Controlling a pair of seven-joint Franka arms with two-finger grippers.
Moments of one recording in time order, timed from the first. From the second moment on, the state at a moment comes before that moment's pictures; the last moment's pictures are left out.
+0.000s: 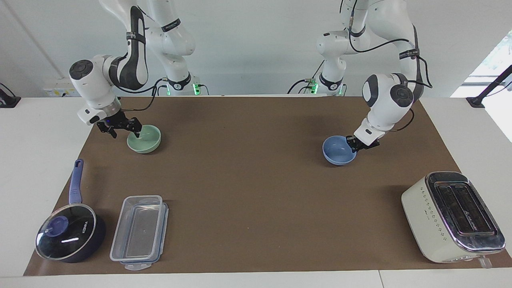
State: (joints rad) left arm 0.02 0.06 -0.14 -2.18 -0.03 2.14 0.04; right arm -0.27 -0.13 -0.03 -2.48 -0.03 2.35 -0.29
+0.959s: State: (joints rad) left arm -0.54 0.24 -0.16 -1.94 -0.15 2.15 -0.66; right arm -0.27 -0.13 -0.02 -2.47 0.04 2.34 -0.30
